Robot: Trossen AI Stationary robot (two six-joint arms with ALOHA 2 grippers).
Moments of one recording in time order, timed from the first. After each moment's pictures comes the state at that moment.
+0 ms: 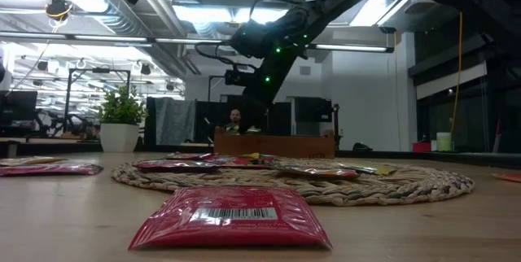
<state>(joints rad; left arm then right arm) 0.41 0.76 0.94 -0.49 0.03 -0.20 -0.34 2.22 1.72 -0.45 0.19 -0.33</state>
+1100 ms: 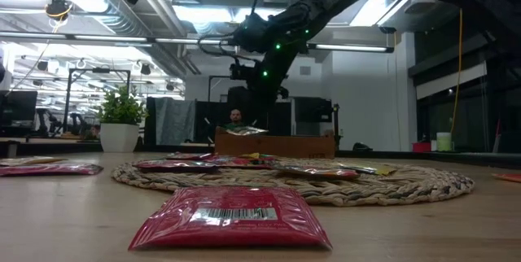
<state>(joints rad) 0.41 0.76 0.94 -0.49 0.03 -0.21 -0.34 2.19 1.72 -0.44 0.31 0.00</state>
